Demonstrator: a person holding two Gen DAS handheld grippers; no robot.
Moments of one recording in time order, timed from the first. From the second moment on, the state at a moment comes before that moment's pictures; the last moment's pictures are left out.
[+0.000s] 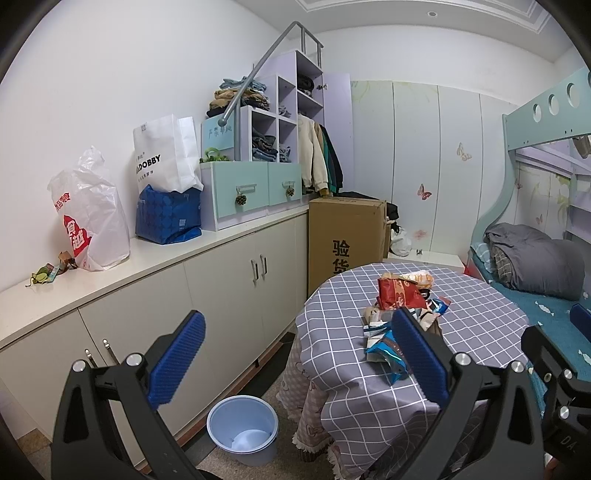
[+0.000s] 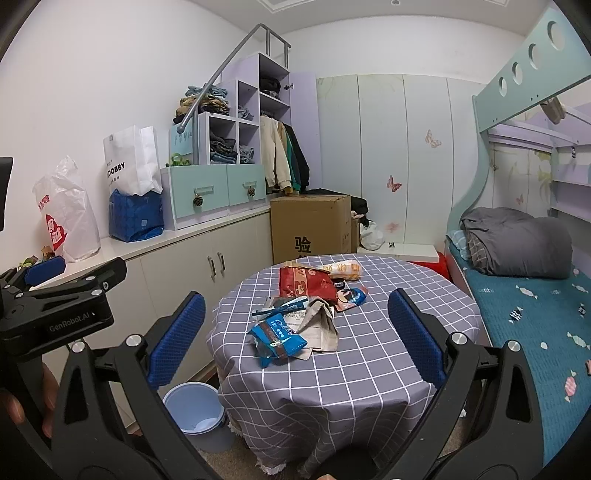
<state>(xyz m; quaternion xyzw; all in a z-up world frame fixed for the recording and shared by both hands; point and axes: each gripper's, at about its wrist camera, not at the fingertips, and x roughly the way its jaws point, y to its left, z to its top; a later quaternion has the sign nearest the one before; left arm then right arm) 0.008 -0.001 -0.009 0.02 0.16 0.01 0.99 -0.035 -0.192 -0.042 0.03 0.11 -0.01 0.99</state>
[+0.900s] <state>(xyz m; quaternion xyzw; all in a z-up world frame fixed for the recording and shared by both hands) 0.009 0.002 -0.012 0.01 0.16 0.01 0.99 -0.033 -0.192 -0.047 0.04 0.11 -0.01 0.99</state>
